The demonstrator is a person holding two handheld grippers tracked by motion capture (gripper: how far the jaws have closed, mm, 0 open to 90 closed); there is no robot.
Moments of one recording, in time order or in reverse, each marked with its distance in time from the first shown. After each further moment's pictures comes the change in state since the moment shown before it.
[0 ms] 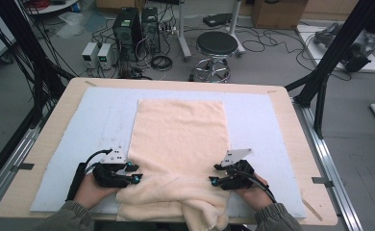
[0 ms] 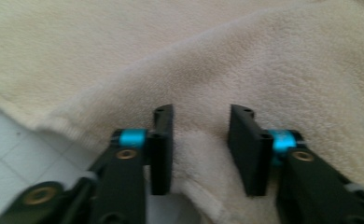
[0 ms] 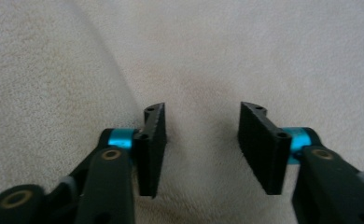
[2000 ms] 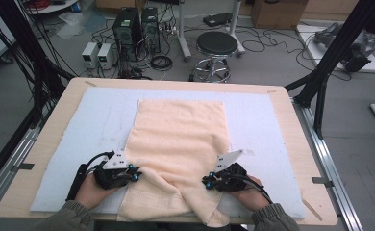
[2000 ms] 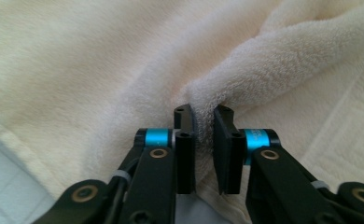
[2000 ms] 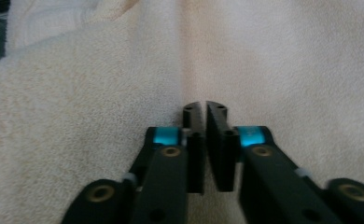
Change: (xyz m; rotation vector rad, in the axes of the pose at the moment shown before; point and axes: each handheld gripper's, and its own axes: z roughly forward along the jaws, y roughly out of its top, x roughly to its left) left arm -0.004 0.005 -0.004 -0.027 0.086 0.077; right arm 0.011 0.013 0.008 0.000 0.179 -0.065
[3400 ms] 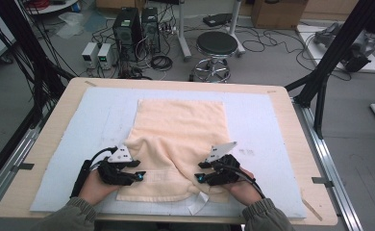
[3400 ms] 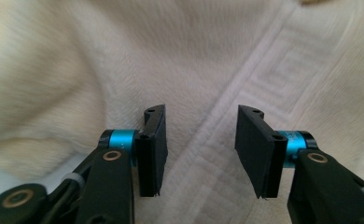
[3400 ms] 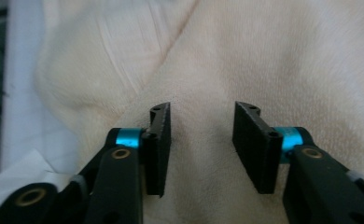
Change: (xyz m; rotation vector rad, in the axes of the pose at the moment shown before) left arm 0.001 0.000 0.017 0.056 -0.021 -0.033; right arm -0.008 0.021 0.016 0.015 -0.077 0.018
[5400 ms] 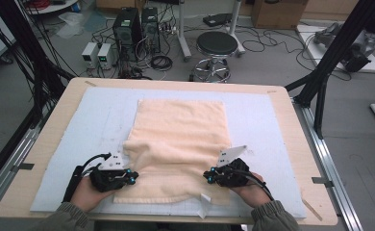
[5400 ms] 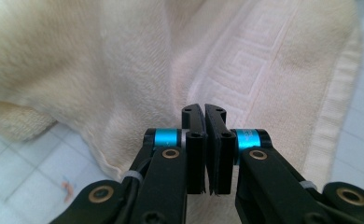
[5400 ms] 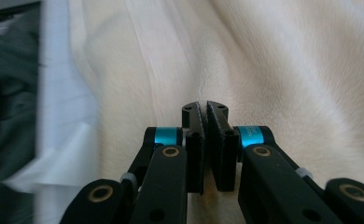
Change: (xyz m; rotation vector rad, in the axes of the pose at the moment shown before) left arm -0.018 -0.013 -0.043 -0.038 -0.052 0.014; right arm 0.010 -0.015 -0.035 -0.064 0.046 -0.027
